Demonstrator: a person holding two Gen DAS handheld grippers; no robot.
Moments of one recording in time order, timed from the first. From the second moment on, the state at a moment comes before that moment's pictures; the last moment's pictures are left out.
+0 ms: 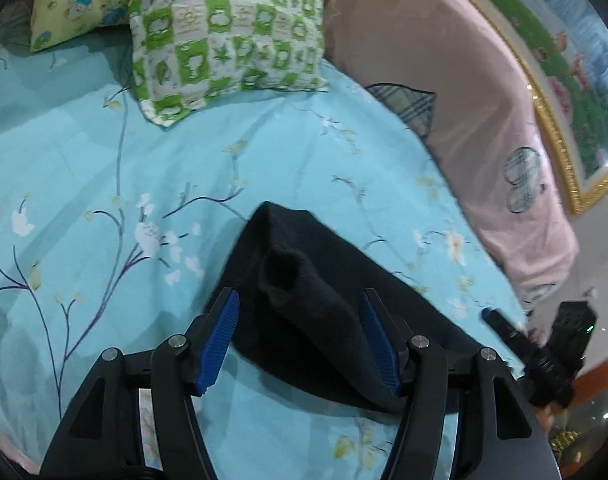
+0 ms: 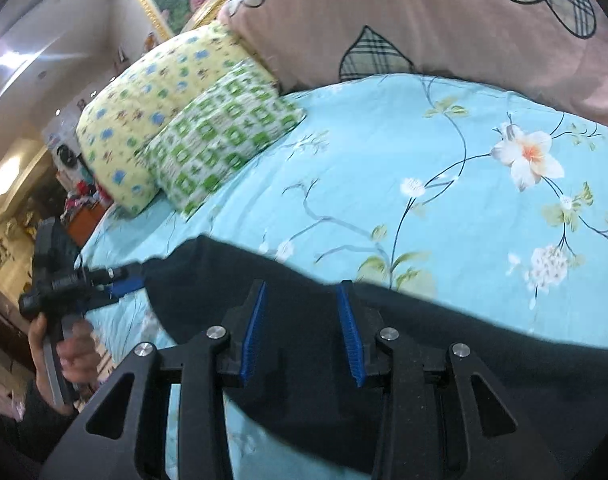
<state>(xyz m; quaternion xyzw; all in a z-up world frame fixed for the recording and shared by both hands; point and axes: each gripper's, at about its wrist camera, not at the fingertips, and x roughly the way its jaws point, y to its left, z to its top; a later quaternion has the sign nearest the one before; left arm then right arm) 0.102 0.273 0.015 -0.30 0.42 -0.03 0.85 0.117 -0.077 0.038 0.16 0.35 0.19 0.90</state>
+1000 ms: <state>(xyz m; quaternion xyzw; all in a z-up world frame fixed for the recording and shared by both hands) 0.105 0.278 -0.047 -0.29 0.44 -0.05 0.85 0.169 -0.049 -0.022 -0.03 0.45 0.25 0.86</state>
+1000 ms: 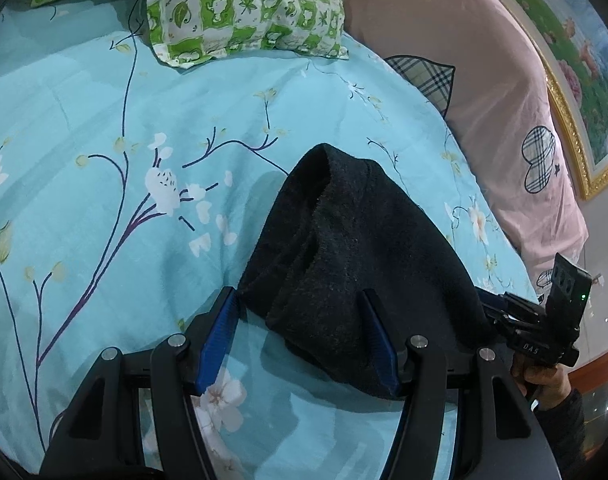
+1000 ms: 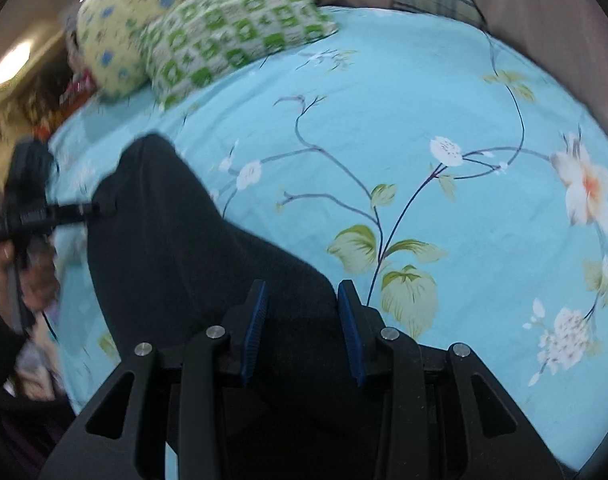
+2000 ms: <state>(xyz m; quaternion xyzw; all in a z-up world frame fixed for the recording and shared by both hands) 0.018 0.306 0.050 -0.26 0.30 -0.08 0.91 0.159 -0.018 0.054 0.02 0.37 0.28 0.88</state>
